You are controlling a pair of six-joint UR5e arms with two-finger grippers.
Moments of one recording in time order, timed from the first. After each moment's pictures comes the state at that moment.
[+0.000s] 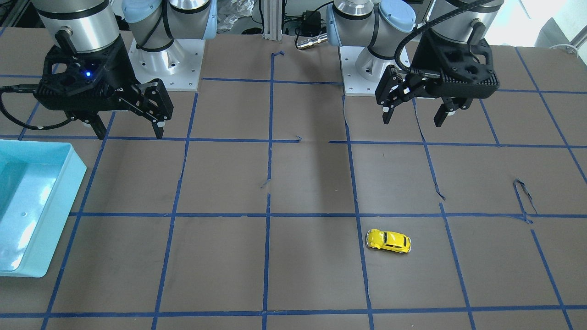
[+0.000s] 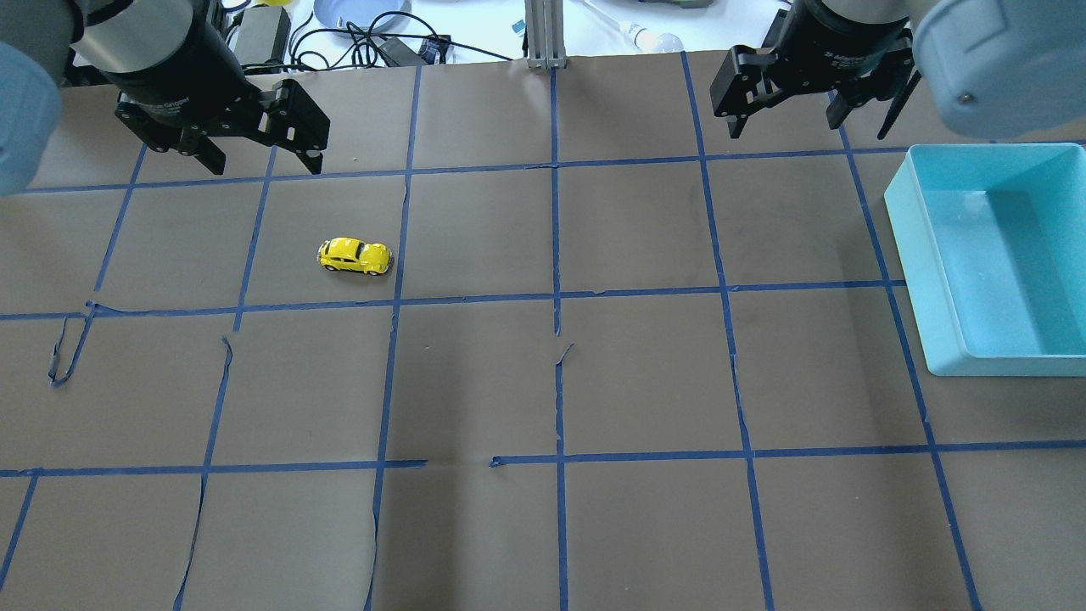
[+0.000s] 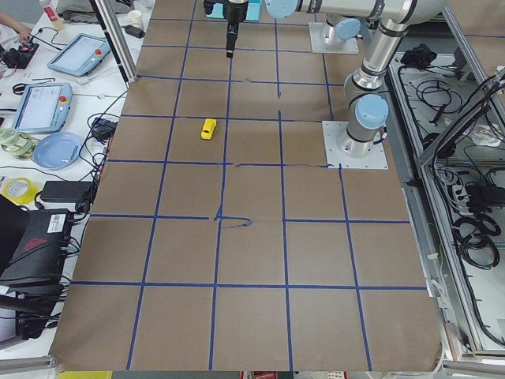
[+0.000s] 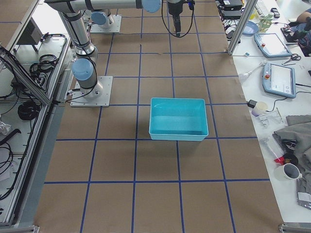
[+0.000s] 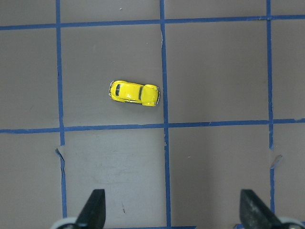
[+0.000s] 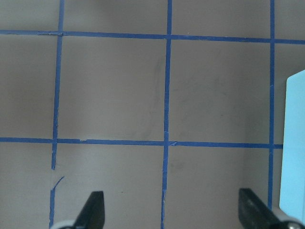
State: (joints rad) left arm -1.56 -1.55 -1.54 -1.49 1.57 0.08; right arm 1.61 -1.53 1.52 -1.74 -1.59 0.00
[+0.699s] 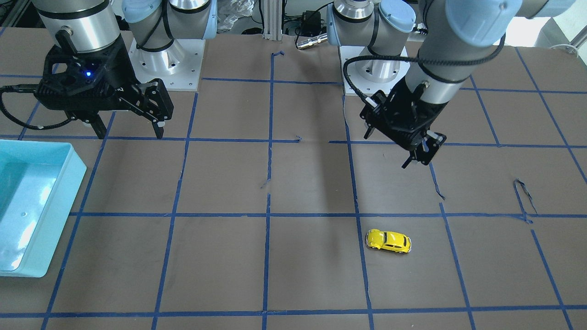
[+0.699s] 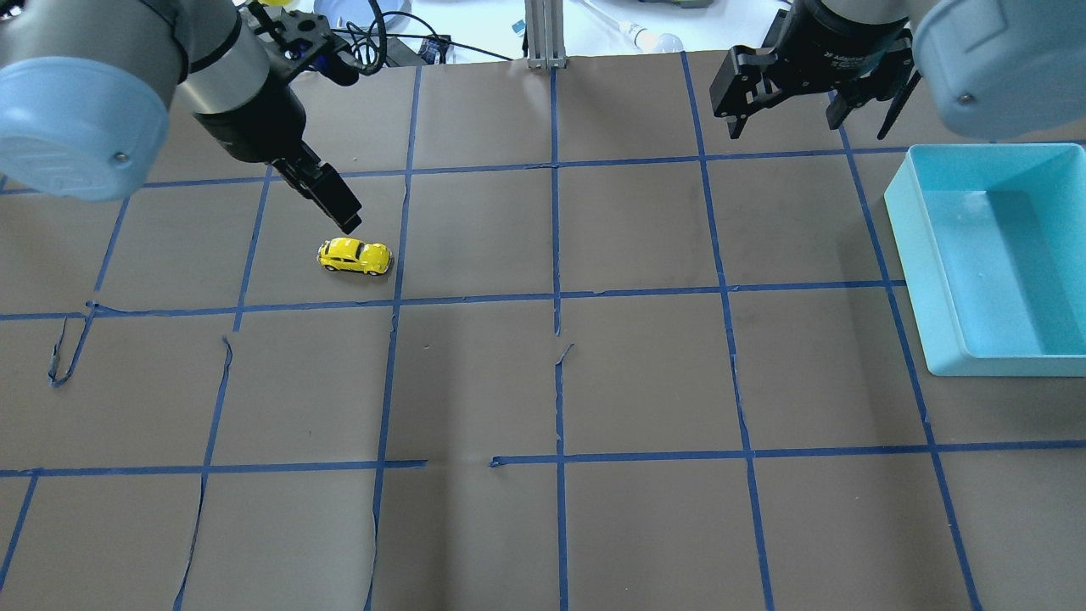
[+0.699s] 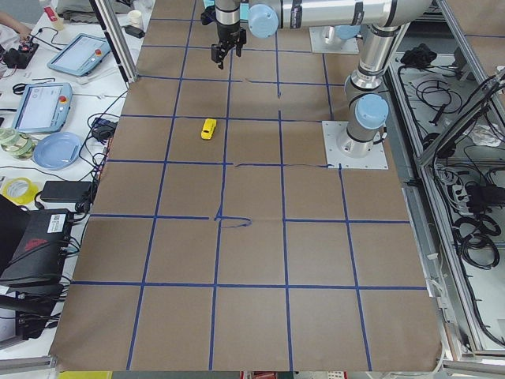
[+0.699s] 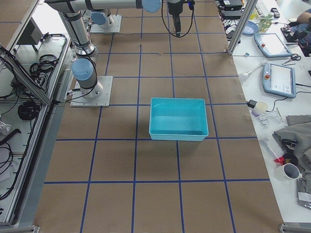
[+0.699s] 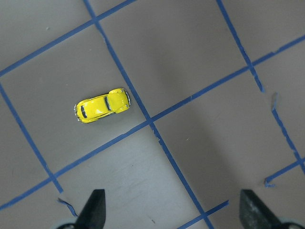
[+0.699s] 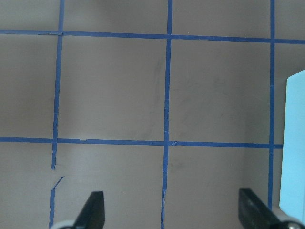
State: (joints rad) left arm -1.57 -1.68 -1.60 -1.43 1.51 0.84; right arm 1.61 -1.53 1.52 -1.74 -1.59 0.00
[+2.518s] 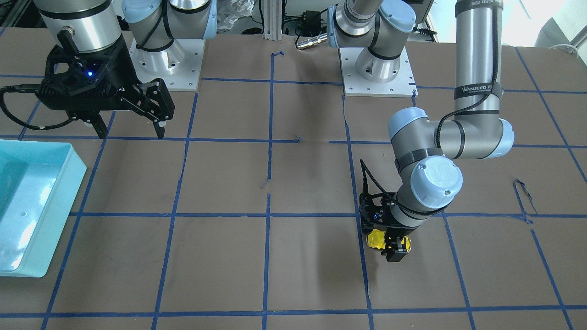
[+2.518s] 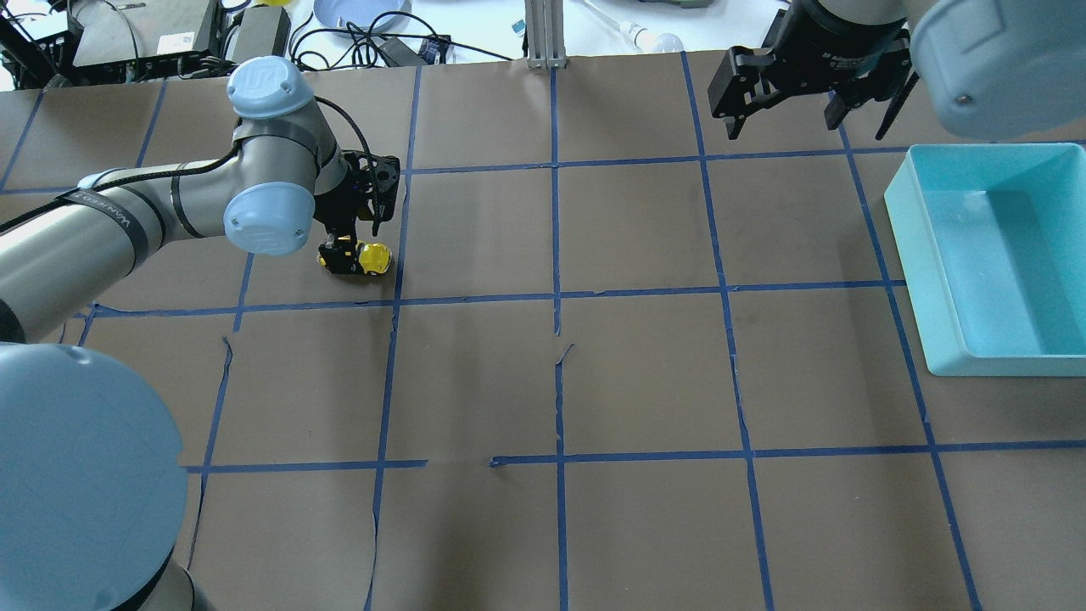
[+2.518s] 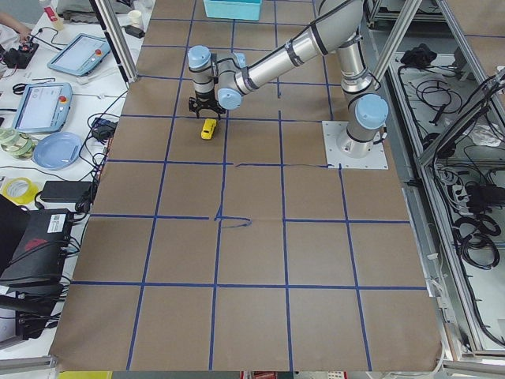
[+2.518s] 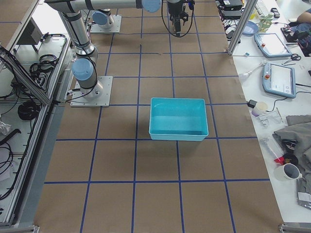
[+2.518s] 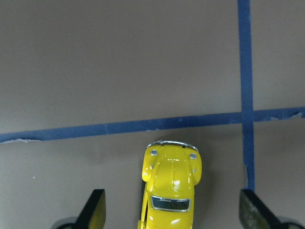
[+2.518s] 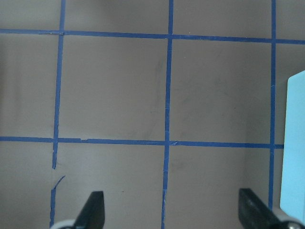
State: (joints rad) left arm -1.51 -2.07 -1.70 -0.95 1.59 1.66; right arm 1.62 -1.53 1.52 -1.74 -1.59 0.00
